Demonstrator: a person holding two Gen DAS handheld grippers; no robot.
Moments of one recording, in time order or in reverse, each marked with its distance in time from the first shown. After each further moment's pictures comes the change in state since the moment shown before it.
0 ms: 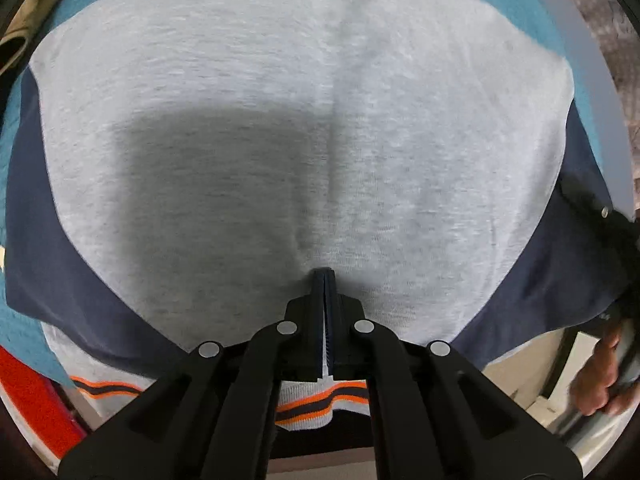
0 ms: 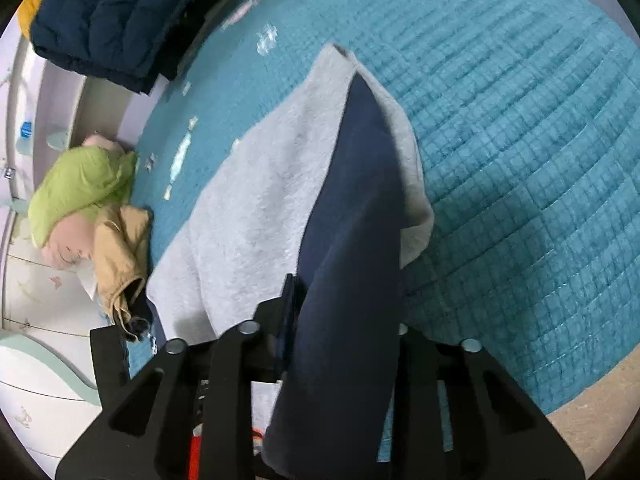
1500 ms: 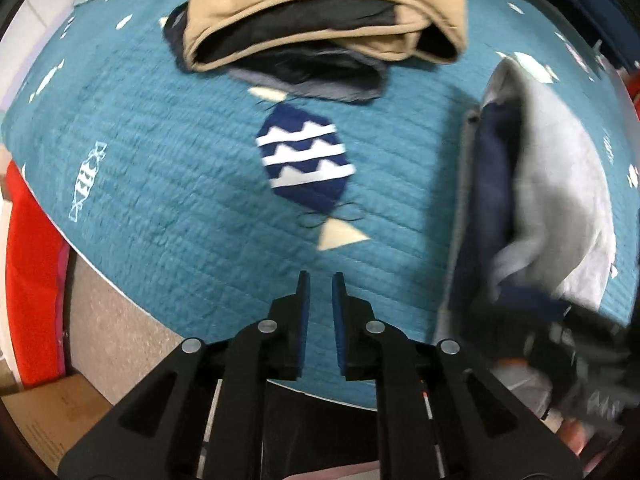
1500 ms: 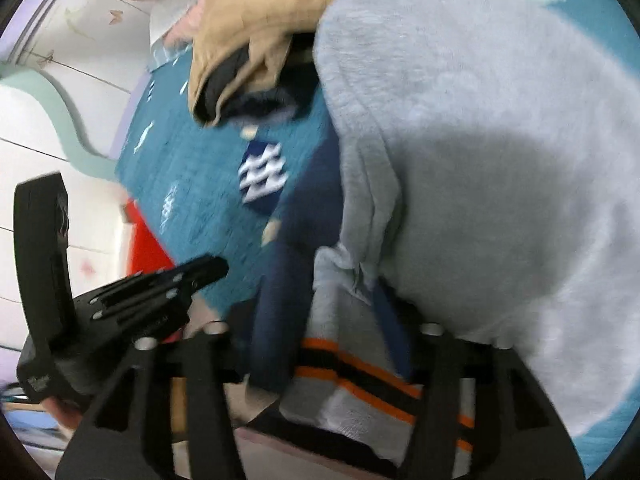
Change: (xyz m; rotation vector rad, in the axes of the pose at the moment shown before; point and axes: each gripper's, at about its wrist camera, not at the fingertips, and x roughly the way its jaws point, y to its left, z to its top) left arm -0.123 0.258 -0.073 -0.465 -0.243 0.217; right arm 0.195 0.294 -0.140 -0.562 0.733 0.239
